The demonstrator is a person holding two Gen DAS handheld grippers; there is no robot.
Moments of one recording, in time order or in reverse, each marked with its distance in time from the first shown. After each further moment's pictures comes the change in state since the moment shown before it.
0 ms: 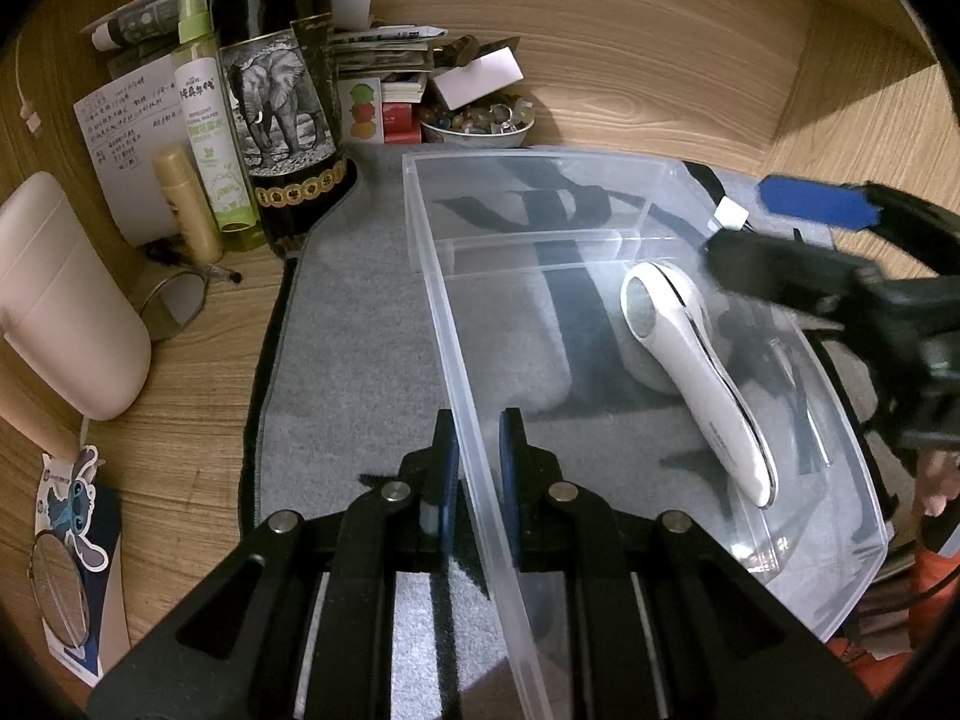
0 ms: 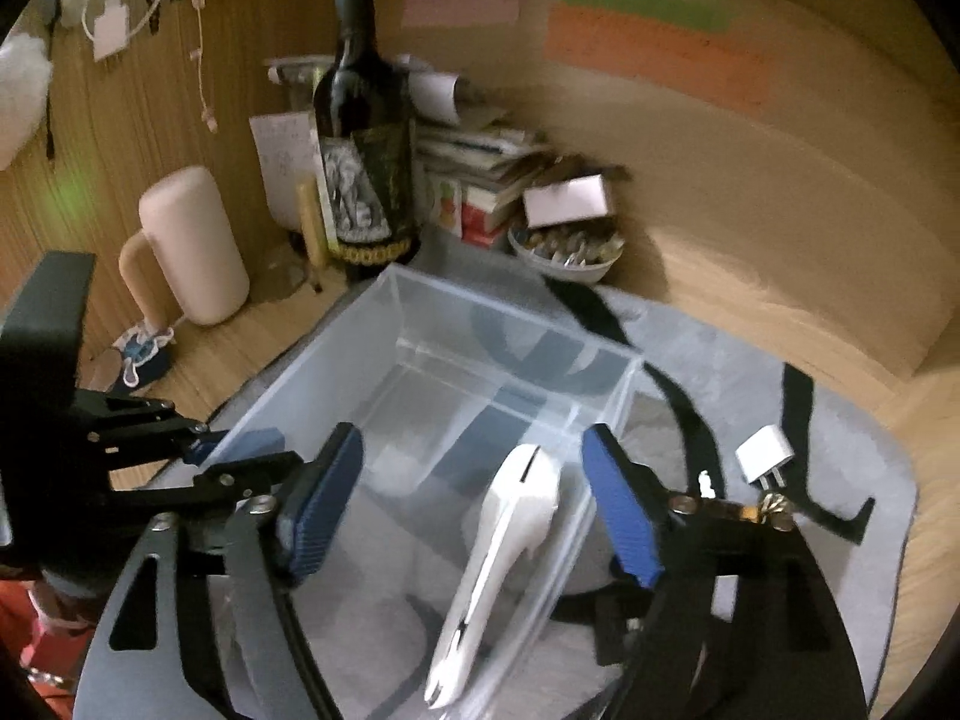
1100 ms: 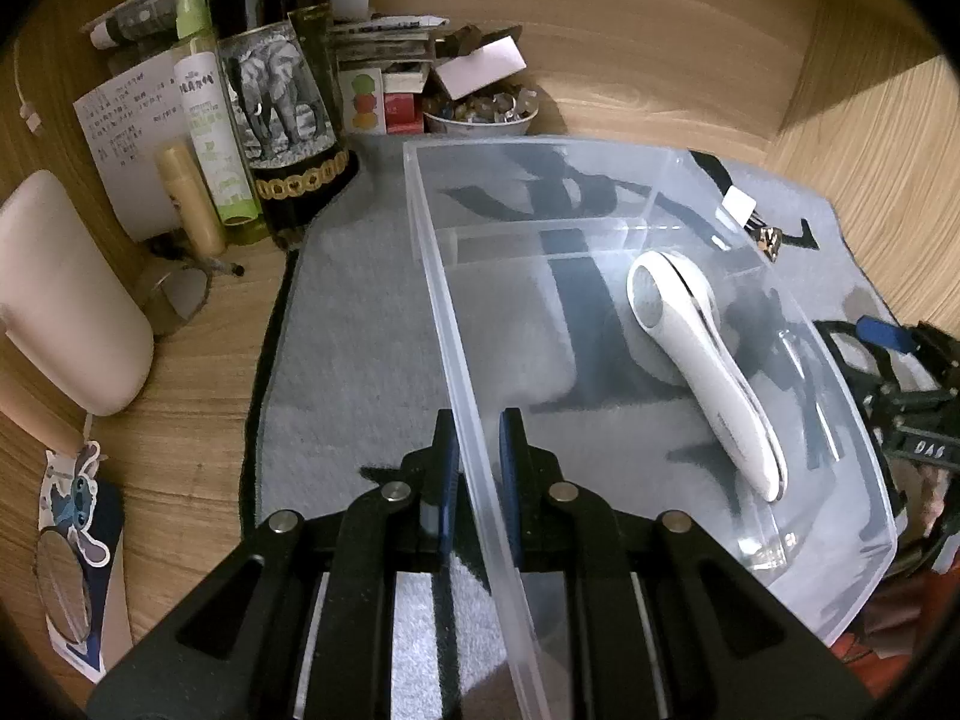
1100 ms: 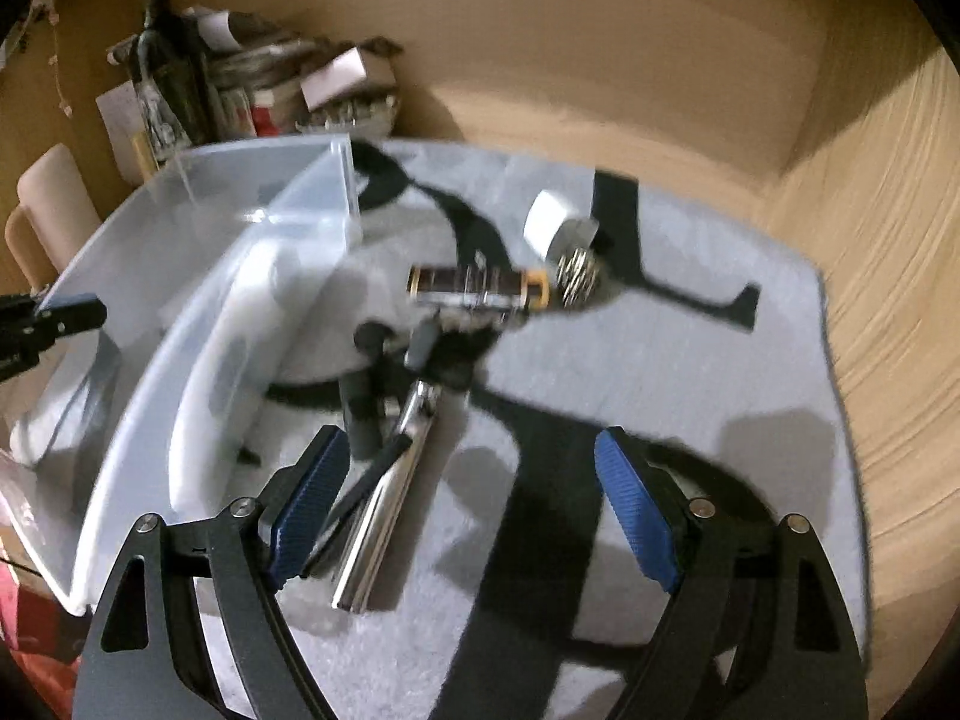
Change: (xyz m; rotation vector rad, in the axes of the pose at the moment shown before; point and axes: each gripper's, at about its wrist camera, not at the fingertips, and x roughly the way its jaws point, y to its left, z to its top) left arm 0.004 0.003 -0.002 0.006 0.021 0.012; right arm -0.013 -0.089 -0.110 0.221 0.170 -0.208
